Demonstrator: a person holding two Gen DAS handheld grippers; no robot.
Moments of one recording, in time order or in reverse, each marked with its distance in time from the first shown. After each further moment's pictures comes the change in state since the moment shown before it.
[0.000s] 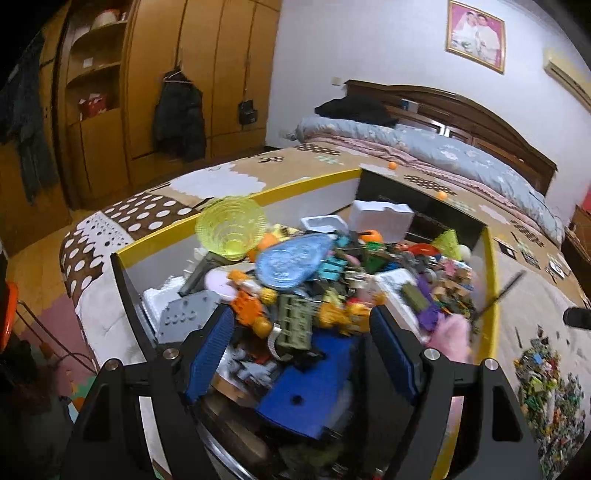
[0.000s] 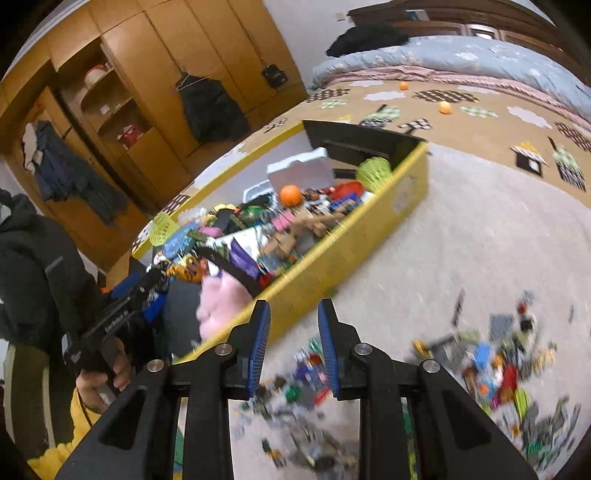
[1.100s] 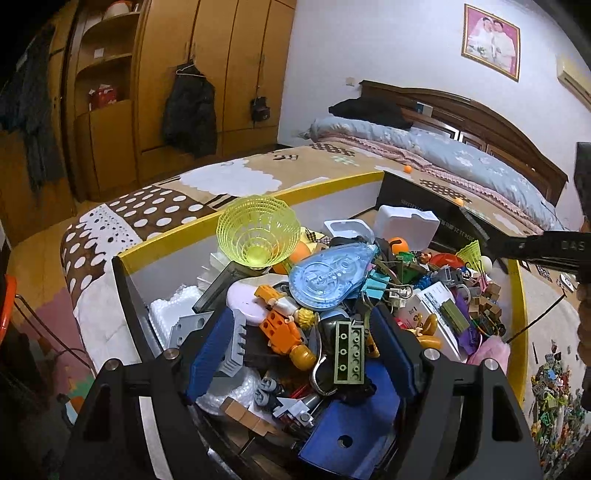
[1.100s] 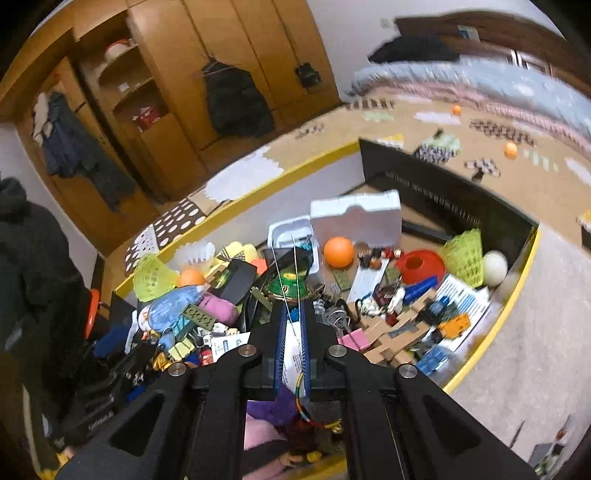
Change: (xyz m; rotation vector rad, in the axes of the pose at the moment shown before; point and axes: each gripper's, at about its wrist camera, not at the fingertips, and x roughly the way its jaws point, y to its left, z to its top) left arm 0.030 0.030 0.008 -0.049 0.004 0.035; right arm 0.136 0.064 0.102 -0.125 0.016 0.031
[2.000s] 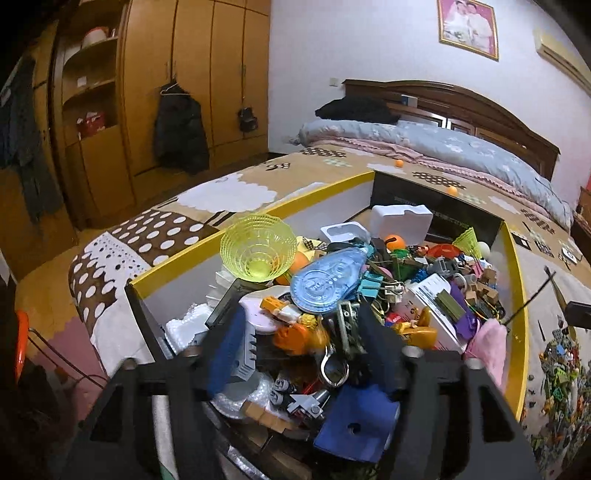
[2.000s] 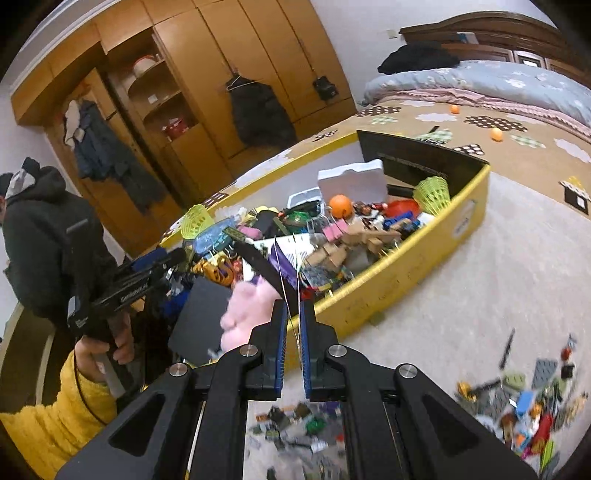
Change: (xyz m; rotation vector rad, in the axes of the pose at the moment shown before) left arm -0.015 -0.006 0.004 0.105 -0.022 0.013; right arm -0.089 -0.019 -0.100 -0.036 -0.079 0.101
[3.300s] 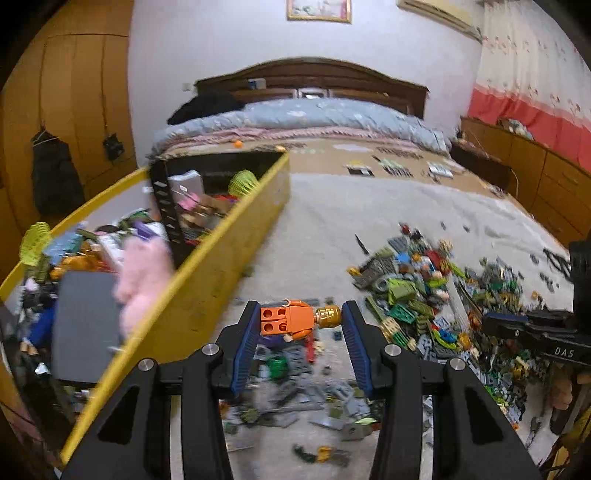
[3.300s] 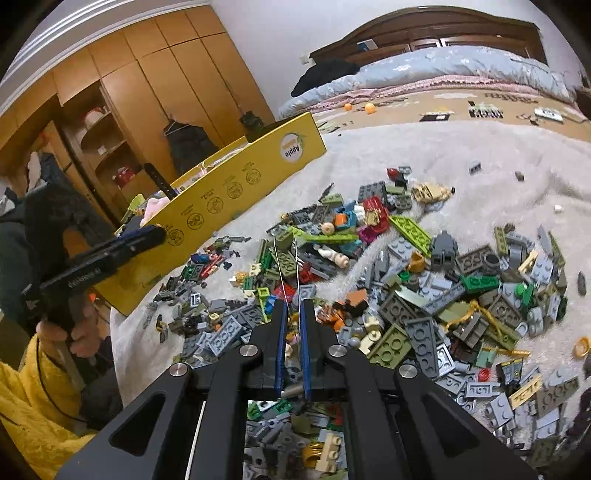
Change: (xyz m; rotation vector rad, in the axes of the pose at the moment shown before) left arm -0.070 -0.197 -0.088 0.305 0.010 -0.398; right arm -0.130 -0.104 -0.205 0.192 -0.171 -0.182
